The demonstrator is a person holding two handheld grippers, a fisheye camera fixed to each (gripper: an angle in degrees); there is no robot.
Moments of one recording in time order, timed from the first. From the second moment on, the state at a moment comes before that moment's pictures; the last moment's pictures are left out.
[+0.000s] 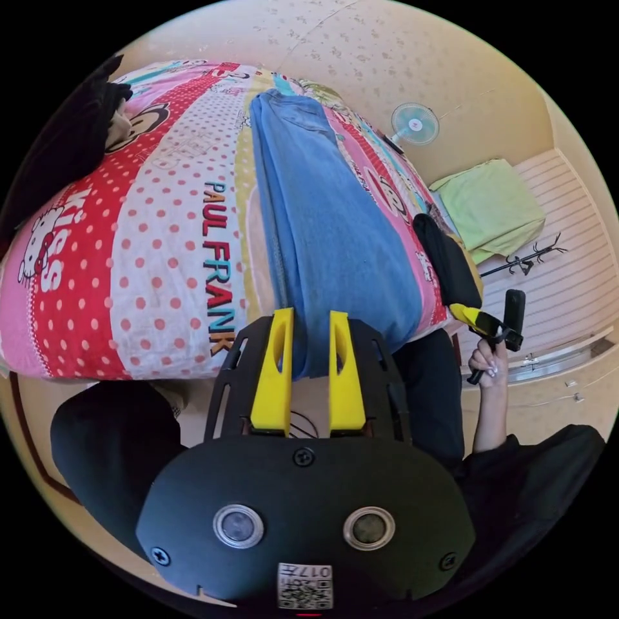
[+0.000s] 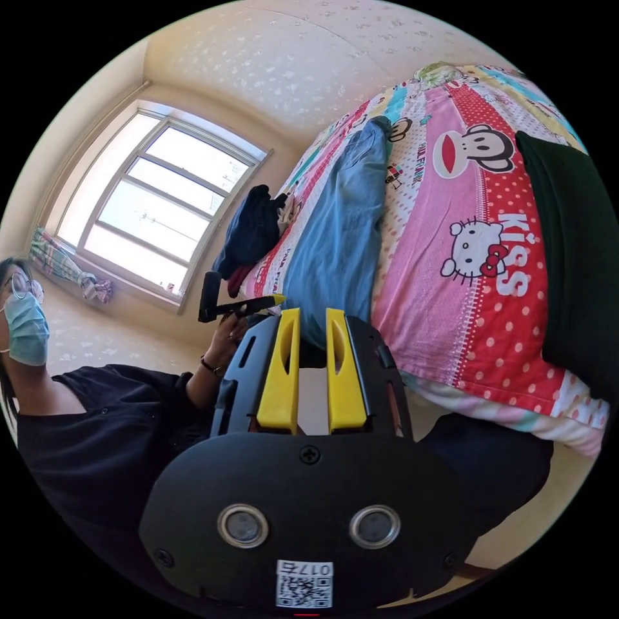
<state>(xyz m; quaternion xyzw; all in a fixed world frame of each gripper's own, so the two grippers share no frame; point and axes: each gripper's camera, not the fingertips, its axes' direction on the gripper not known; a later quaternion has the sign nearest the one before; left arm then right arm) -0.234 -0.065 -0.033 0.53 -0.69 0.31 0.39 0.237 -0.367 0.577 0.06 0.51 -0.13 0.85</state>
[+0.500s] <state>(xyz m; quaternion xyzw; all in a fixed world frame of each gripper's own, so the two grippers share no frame) -0.240 -0.002 -0.051 0.55 -0.61 0.33 0.46 0.262 -0.395 0.578 0.09 0.52 -0.09 0.84</state>
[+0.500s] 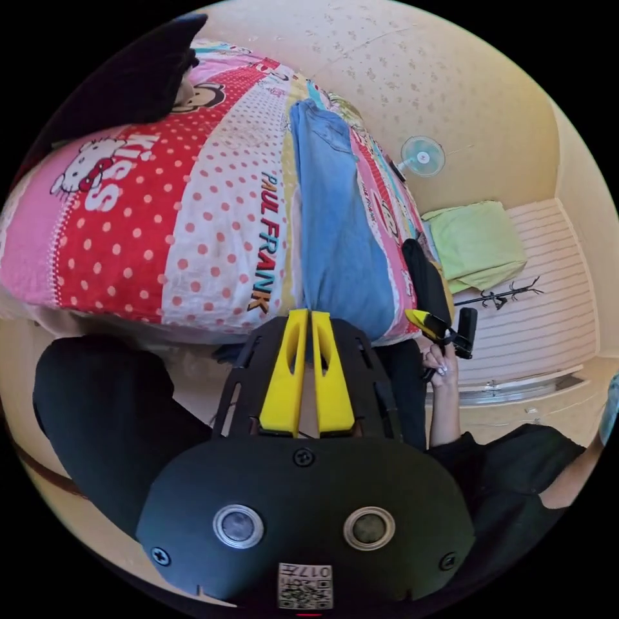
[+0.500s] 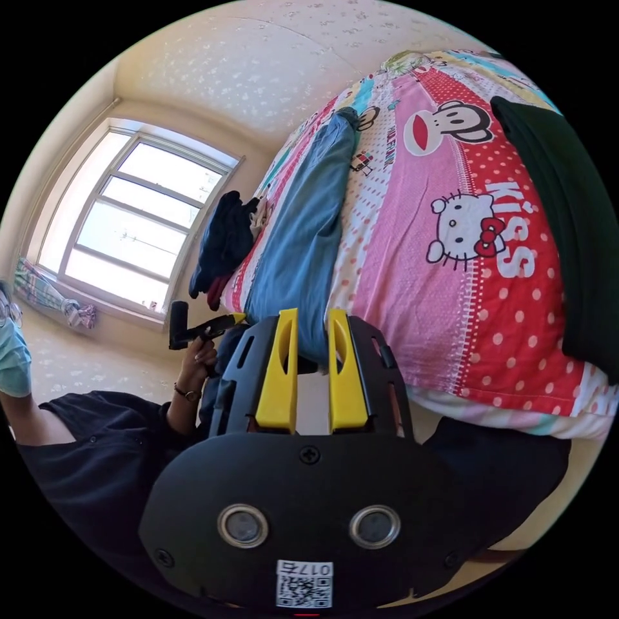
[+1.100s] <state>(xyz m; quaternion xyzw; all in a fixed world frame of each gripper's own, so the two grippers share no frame) -0.102 -0.017 -0.107 0.49 -0.55 0.41 0.54 0.292 -0.561 0.545 0.05 0.40 -0.05 0.91</state>
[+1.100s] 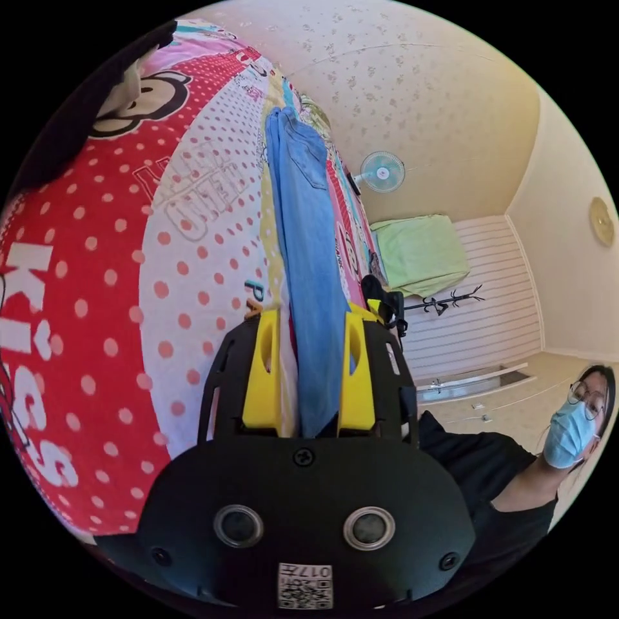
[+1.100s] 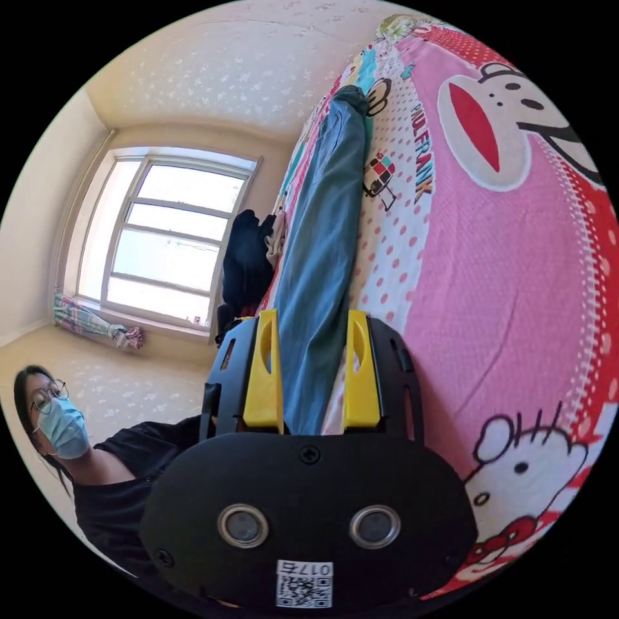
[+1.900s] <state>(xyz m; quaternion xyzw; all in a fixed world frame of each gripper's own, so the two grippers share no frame) -0.186 -0.003 -0.066 0.36 -0.51 0.48 0.62 0.300 -0.471 0.569 -0.06 0.19 -0.07 0.98</state>
